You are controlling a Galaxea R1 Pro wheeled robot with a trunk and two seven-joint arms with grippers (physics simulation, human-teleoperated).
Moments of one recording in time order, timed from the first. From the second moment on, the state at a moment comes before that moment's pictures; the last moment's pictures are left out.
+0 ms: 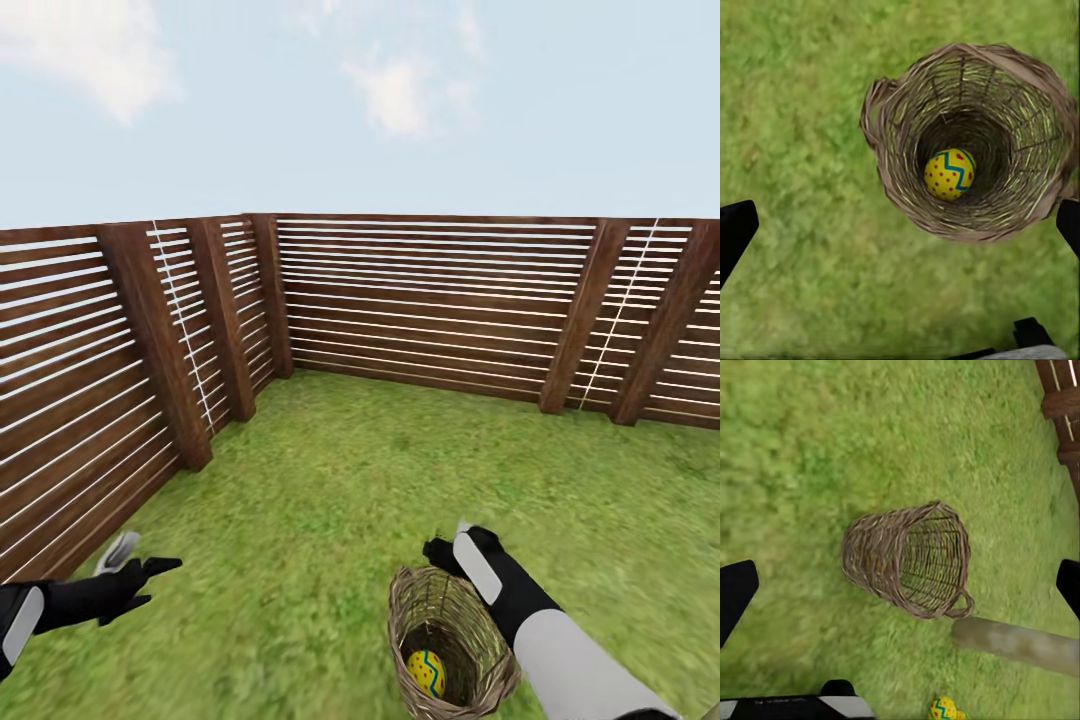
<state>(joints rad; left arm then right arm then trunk) -0.54 0.38 0.43 -0.64 0.18 0.93 -0.77 -0.68 0.05 0.19 -0.62 -0.69 0.56 -0.45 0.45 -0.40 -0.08</state>
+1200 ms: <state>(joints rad) -0.54 0.33 0.41 -0.69 0.18 0.86 -0.50 -0.69 0.06 0.21 -0.59 -0.67 0.63 -0.45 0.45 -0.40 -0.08</state>
